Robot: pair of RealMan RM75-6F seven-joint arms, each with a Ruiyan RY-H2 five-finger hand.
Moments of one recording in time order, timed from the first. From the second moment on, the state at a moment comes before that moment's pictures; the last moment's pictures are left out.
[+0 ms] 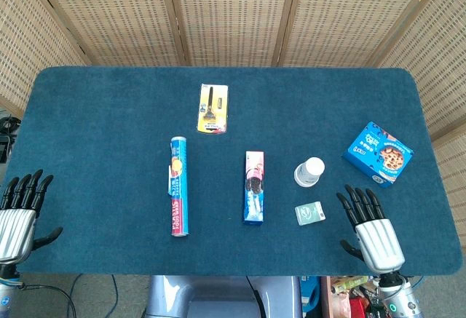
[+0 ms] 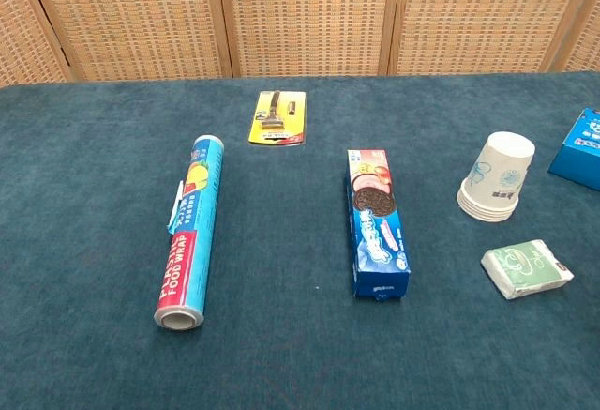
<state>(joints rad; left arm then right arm) -0.05 -1.16 -0.03 -1.73 1.55 1.55 0.30 0.10 -1.33 -0.01 -1.62 -1.72 1.53 -0.26</state>
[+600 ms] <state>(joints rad) -0.05 -1.15 -0.02 -1.74 1.55 1.55 0.29 0.10 -1.32 -0.01 -1.64 -1.72 1.53 -0.25</state>
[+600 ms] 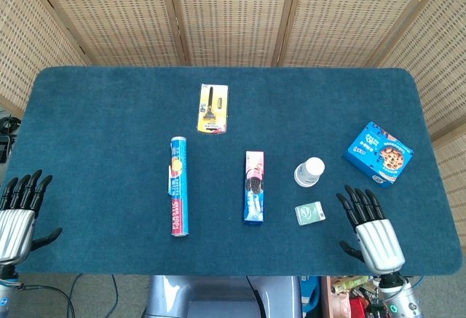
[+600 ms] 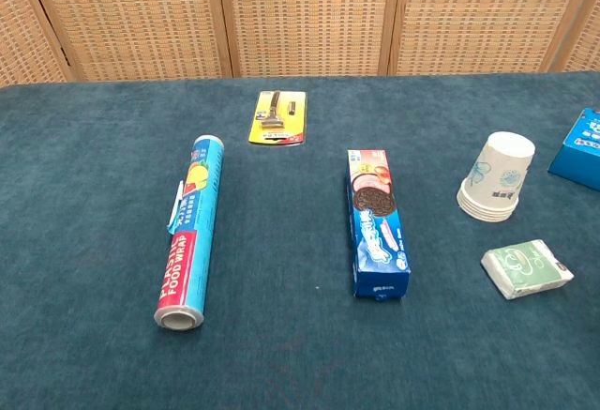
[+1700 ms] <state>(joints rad) -0.05 -1.16 -0.03 -1.72 1.52 1.53 0.30 0.30 -1.33 0.17 -1.82 -1.54 1.27 -0.47</state>
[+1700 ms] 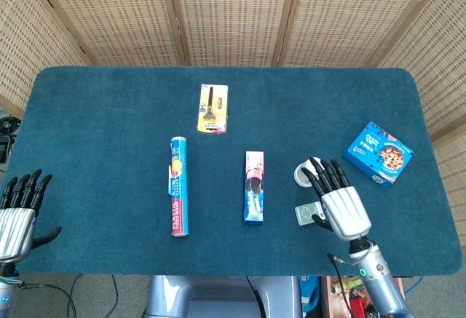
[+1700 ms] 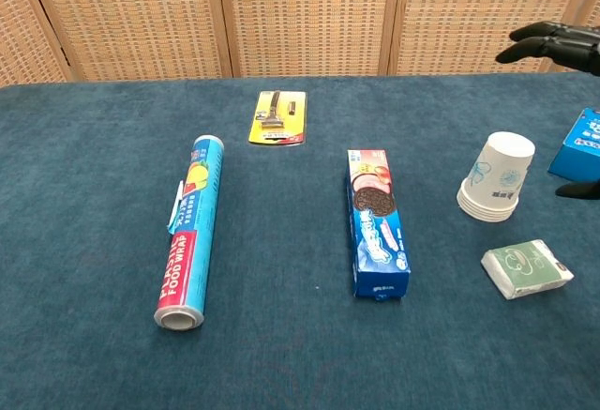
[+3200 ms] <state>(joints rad) -0.08 -1.21 -0.06 -1.66 1.43 1.49 0.35 0.70 -1.44 0.23 -1.48 -0.76 0.93 -0.64</state>
